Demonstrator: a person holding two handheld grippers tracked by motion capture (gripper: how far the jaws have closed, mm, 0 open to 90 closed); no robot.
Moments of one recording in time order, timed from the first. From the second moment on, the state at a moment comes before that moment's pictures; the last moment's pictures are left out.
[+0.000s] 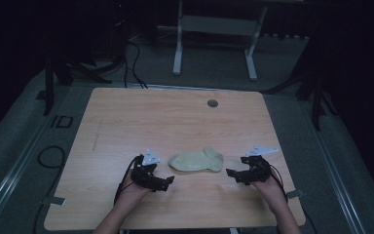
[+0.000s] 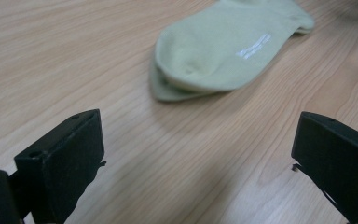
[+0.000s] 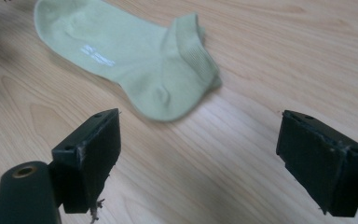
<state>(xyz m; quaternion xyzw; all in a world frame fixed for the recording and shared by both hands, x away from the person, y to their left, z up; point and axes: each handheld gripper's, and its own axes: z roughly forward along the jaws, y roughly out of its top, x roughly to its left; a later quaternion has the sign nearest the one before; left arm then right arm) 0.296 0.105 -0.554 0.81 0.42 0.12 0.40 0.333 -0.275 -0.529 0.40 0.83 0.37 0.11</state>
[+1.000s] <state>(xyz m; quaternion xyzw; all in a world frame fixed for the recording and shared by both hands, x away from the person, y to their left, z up) 0.251 0.178 -0.564 0.78 0.46 0.16 0.39 0.292 -0.349 -0.551 0.46 0.80 0.37 0.14</state>
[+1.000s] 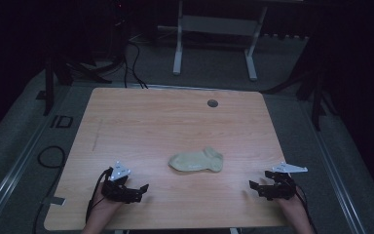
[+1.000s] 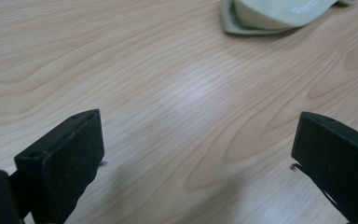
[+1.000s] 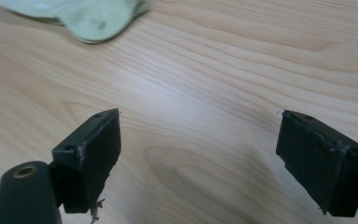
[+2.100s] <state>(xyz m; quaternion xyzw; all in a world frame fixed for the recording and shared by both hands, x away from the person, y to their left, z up) 0.213 0.263 -0.566 0.70 0.55 0.21 0.41 0.272 -0.389 -0.558 0.51 0.74 0.39 0.18</state>
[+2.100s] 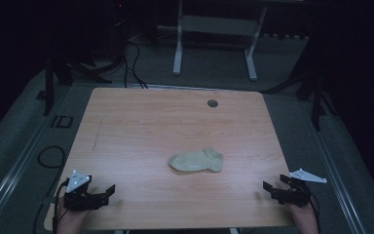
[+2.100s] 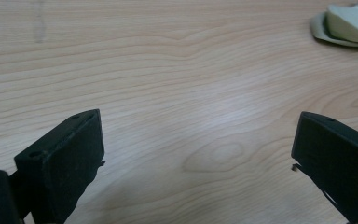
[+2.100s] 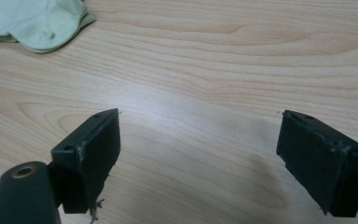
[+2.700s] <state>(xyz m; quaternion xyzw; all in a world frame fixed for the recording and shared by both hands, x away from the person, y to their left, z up) 0.199 0.271 -0.573 0.66 0.57 0.29 0.39 0.262 -0.402 -0.564 0.53 0.70 0.41 0.25</state>
